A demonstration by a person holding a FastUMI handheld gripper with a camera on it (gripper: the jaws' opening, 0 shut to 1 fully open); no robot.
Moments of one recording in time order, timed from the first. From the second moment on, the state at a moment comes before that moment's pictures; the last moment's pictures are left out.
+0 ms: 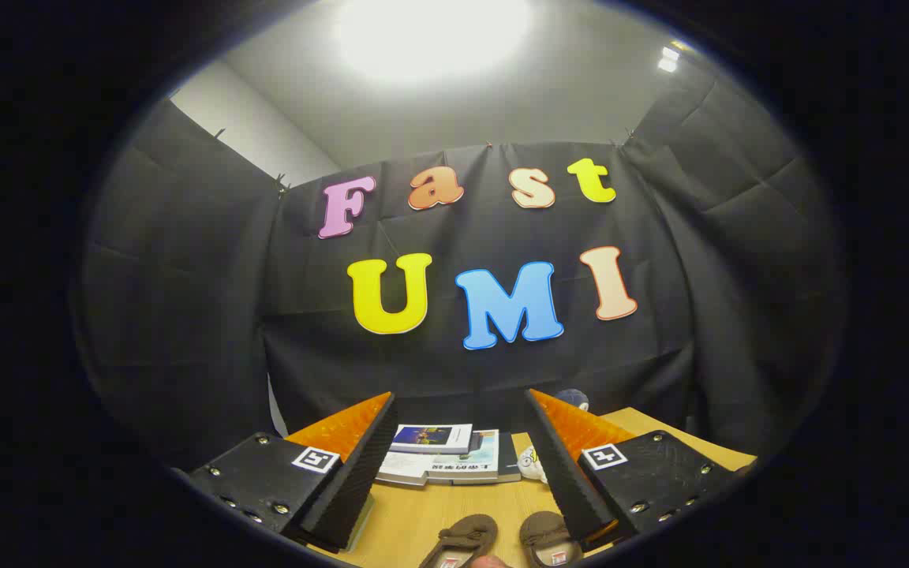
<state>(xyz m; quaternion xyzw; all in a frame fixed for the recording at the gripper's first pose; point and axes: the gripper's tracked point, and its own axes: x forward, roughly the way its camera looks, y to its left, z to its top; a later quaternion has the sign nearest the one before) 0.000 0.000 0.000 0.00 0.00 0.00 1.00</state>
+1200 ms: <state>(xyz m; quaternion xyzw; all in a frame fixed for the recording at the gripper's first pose) 0.013 0.010 -0.013 0.01 0.01 0.05 1.00</state>
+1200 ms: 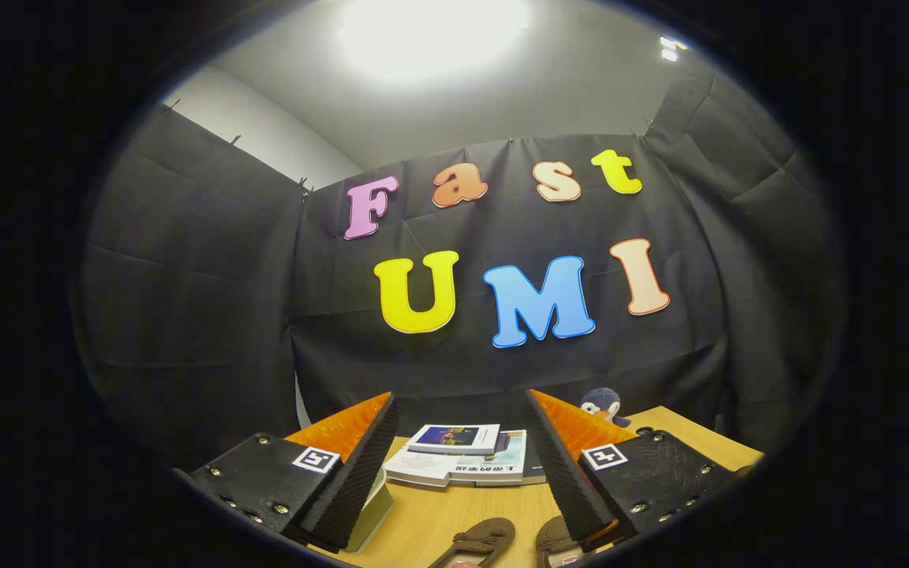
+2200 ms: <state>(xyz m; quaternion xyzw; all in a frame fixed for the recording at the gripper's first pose) 0.015 -0.005 -0.053 0.00 0.03 0.03 1.00</state>
